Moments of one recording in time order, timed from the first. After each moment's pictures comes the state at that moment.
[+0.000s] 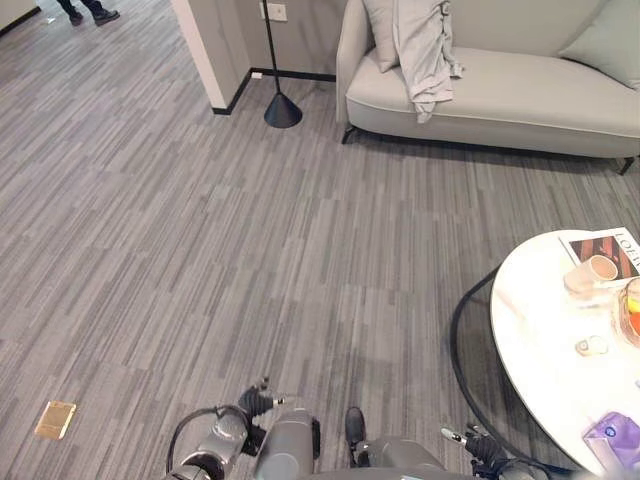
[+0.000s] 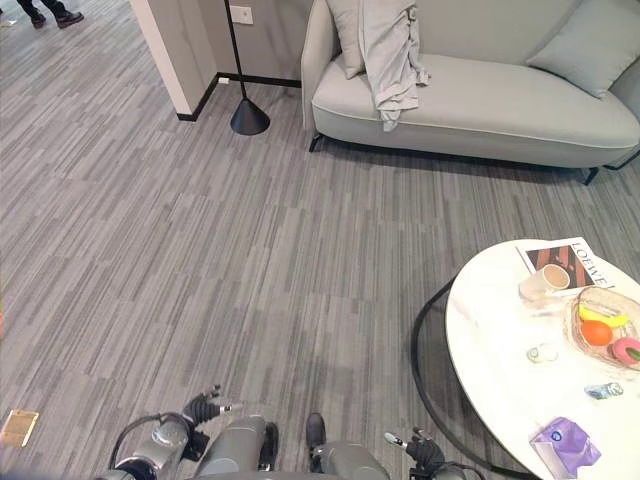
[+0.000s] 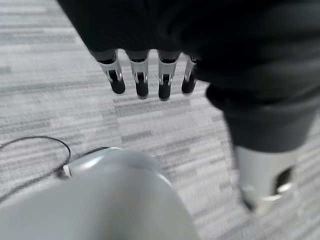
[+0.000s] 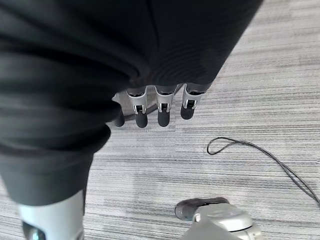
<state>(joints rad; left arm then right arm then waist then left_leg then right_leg) -0.12 0.27 -0.31 1.16 -0.08 -0.11 0.04 0.03 -0.27 0.23 1.13 0.40 -0.12 0.01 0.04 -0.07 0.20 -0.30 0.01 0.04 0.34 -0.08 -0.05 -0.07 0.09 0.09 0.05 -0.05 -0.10</state>
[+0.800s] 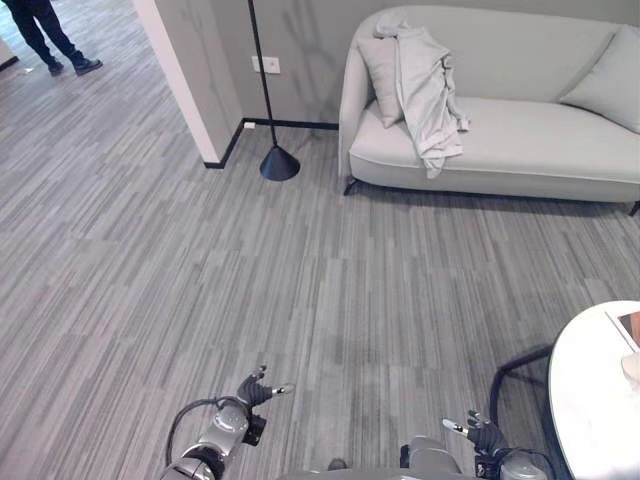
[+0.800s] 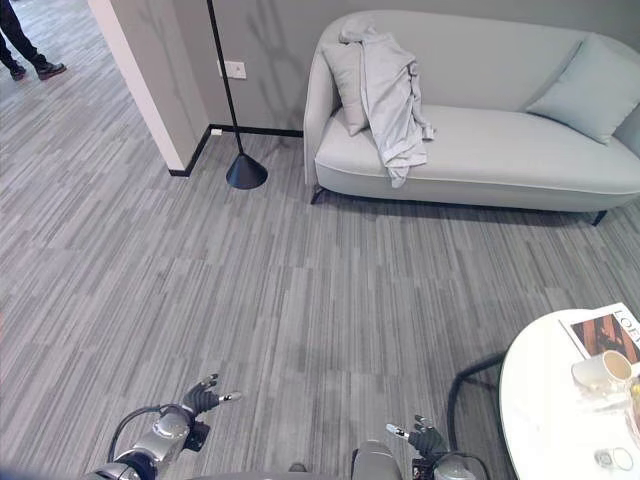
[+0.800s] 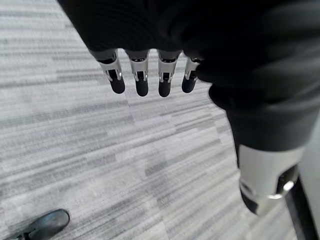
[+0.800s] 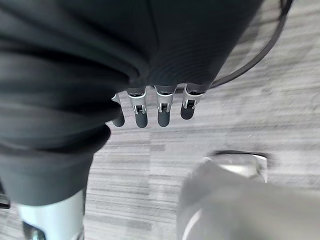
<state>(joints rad) -0.16 0.29 -0.30 1.19 -0.10 -0.13 0.07 0.01 -0.27 0.23 1.11 0.34 -0.12 0.02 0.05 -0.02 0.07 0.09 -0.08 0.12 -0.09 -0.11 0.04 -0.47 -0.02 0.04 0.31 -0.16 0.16</state>
